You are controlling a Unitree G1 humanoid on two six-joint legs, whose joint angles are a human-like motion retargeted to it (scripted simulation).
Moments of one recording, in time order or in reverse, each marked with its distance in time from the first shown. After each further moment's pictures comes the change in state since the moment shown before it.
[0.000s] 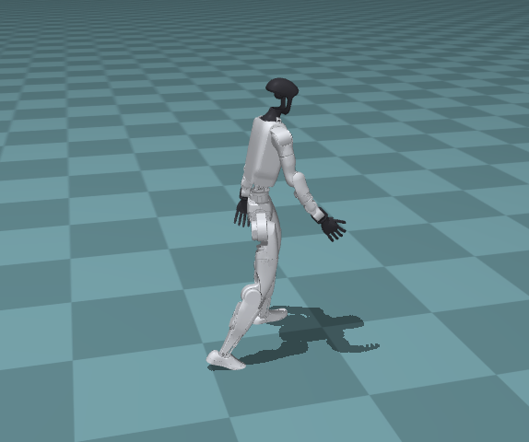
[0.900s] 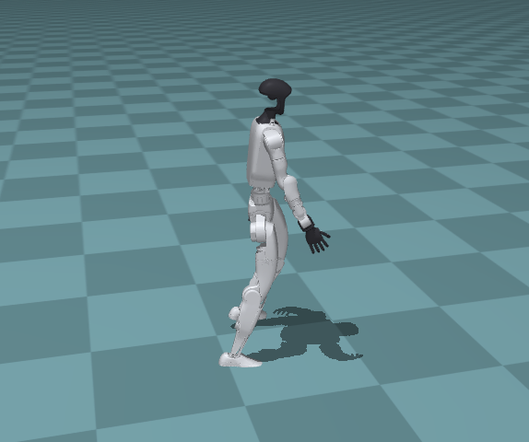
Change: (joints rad) left arm -0.006 -0.014 0.091 -0.067 0.139 0.073 -0.012; right arm 0.074 -0.006 -0.009 0.146 -0.184 0.099 0.009; waist -0.056 -0.031 -0.094; left_leg -0.083 -0.043 -0.035 0.641 -0.206 -0.010; right_leg -0.043 -0.082 -0.086 -0.138 -0.080 -0.020
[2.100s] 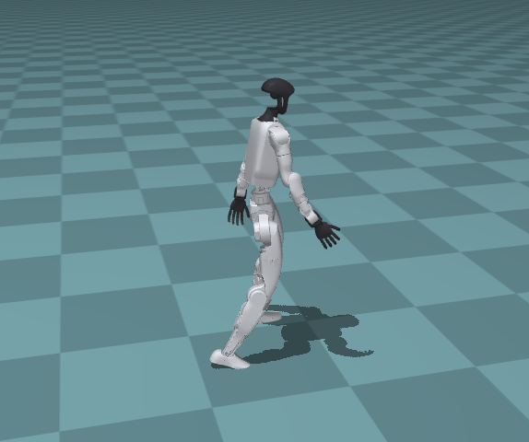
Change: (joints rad) left arm 0.056 0.061 0.008 0.130 -0.221 -0.056 0.123; right arm 0.044 -0.032 -0.020 -0.115 0.127 -0.103 -0.059; waist 0.068 0.019 0.099; left_leg 0.140 0.031 -0.071 -0.512 0.112 0.006; right_leg 0.045 0.078 0.023 0.223 0.011 0.025
